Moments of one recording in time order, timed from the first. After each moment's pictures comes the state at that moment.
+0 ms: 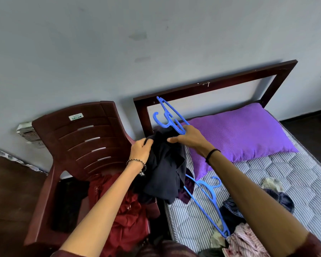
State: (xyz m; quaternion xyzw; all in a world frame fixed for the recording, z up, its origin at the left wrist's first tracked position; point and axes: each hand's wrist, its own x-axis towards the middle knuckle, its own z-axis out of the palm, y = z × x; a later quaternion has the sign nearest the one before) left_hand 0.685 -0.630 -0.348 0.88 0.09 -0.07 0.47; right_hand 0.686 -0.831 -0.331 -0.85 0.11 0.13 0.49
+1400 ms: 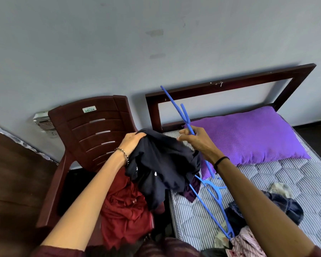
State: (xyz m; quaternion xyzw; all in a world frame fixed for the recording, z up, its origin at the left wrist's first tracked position) left_hand 0.692 -0.568 -0.316 0.80 0.17 -0.14 0.56; right_hand 0.669 -0.812 -0.338 -0.76 0.08 0.09 0.64
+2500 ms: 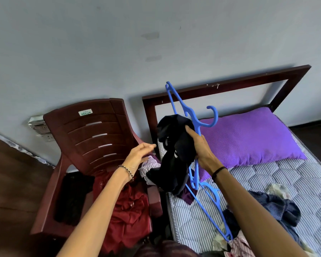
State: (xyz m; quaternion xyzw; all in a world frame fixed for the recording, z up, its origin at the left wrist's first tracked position) left_hand 0.664 -0.583 -0.352 0.73 0.07 -0.22 0.65; right_hand 0.652 -0.805 -0.326 -0.59 0.19 0.09 0.78
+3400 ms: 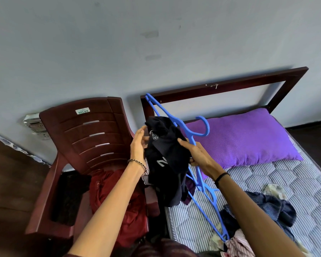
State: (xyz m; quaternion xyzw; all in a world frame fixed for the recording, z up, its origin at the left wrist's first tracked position) left_hand 0.686 -0.621 -0.346 0.54 0.20 -0.05 0.82; right_hand 0.636 -0.816 -0.339 -0.71 0.10 0.18 0.67
